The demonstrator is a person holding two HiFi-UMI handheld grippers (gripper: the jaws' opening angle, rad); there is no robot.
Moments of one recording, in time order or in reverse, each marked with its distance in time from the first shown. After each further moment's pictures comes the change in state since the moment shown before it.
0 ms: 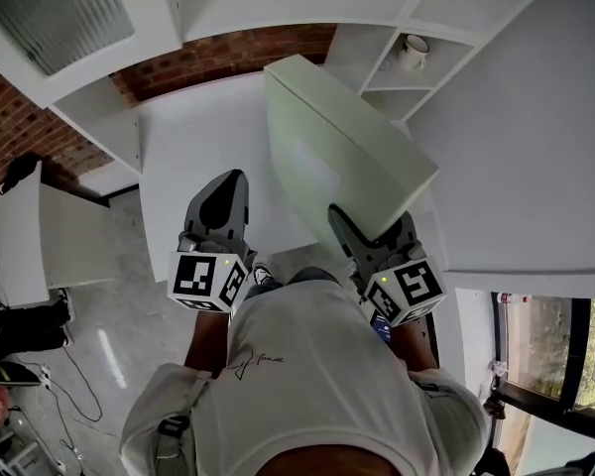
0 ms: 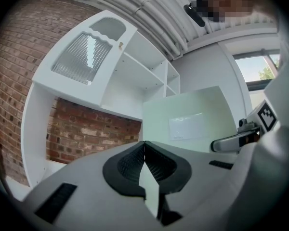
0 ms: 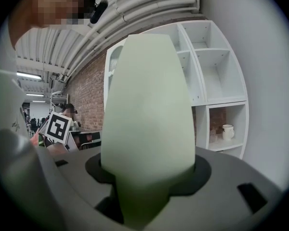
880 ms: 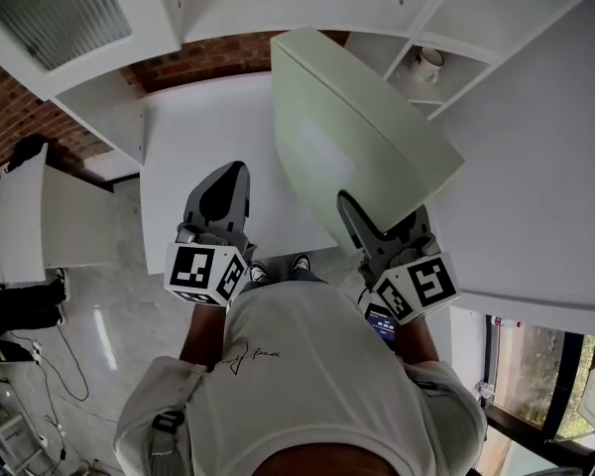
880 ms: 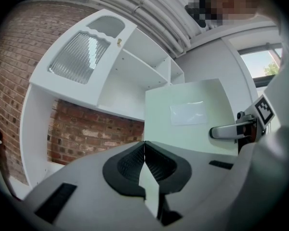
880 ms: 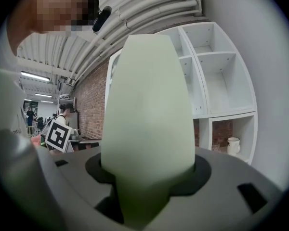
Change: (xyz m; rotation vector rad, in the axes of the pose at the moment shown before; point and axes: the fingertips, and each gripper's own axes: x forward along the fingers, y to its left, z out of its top) left arm 0.035 -0.005 0.003 0.006 0.001 0.059; right arm 0.017 -0.043 0.039 -0.047 -0.063 0.079
